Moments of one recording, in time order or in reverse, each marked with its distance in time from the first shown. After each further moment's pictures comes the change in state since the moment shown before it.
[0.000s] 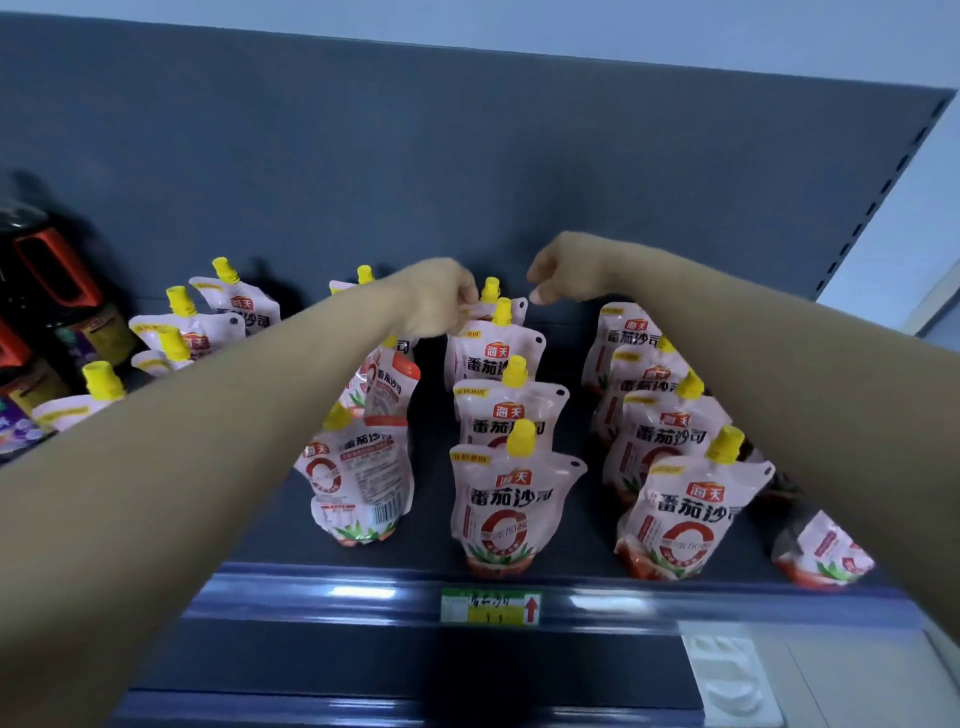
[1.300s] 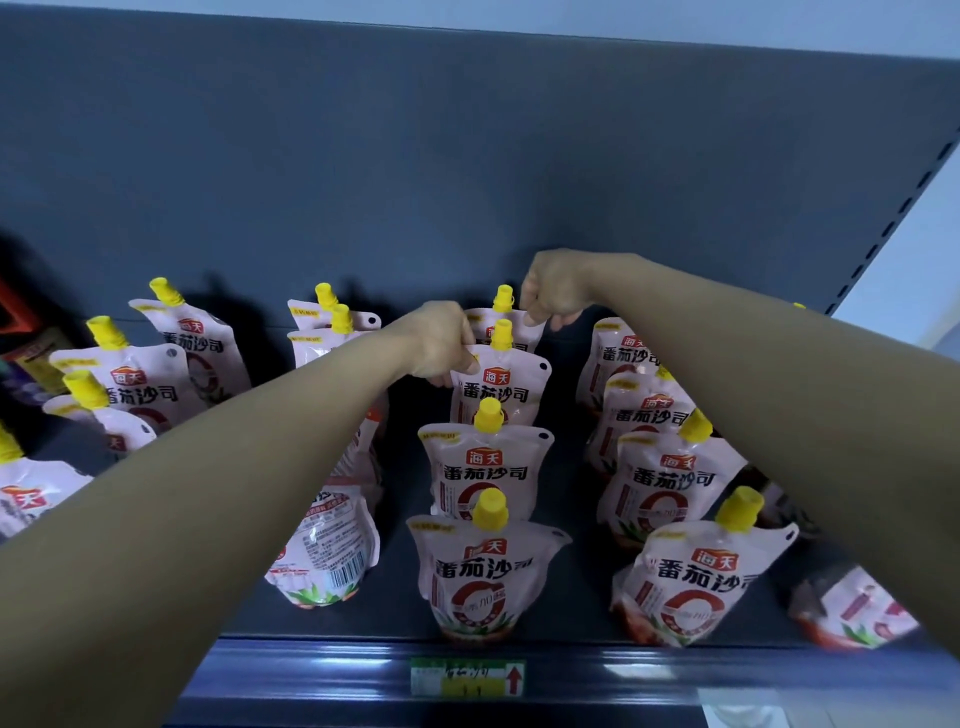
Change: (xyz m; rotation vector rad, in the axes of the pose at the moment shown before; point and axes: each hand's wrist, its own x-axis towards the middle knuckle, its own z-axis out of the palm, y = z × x) left_hand 0.058 -0.002 0.044 -0.203 -0.119 -0.129; right_hand 0.063 0.035 0.010 0.035 -0.202 0.046
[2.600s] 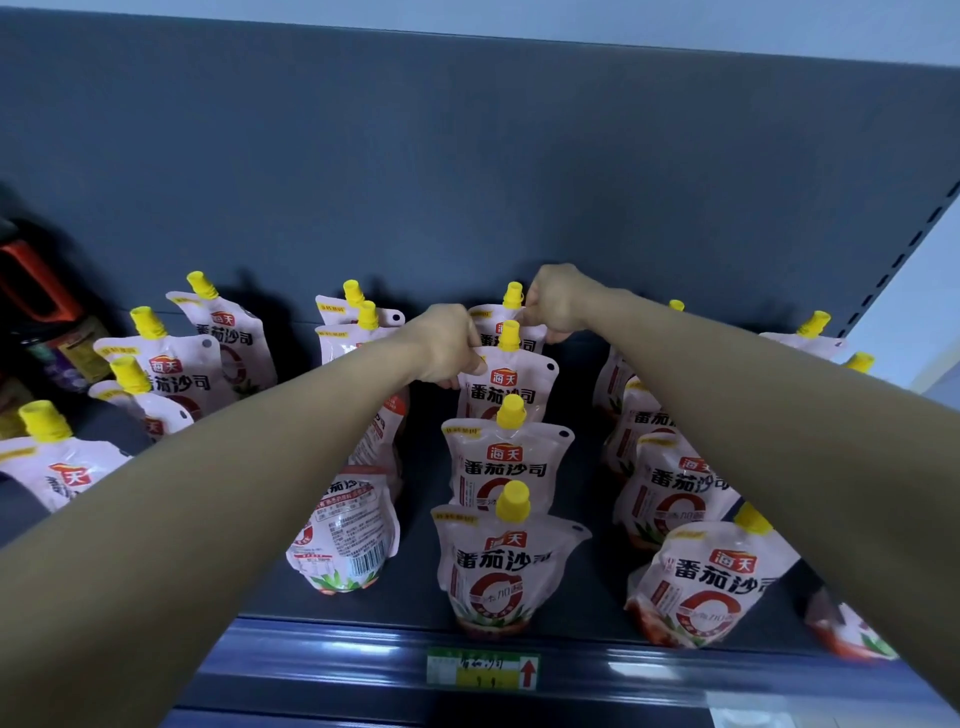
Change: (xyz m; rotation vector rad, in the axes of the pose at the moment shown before) left_hand -0.014 -0.011 -0.002 -0.020 0.060 -0.023; right_hand 0.008 -0.017 0.026 0.023 0.161 0.037
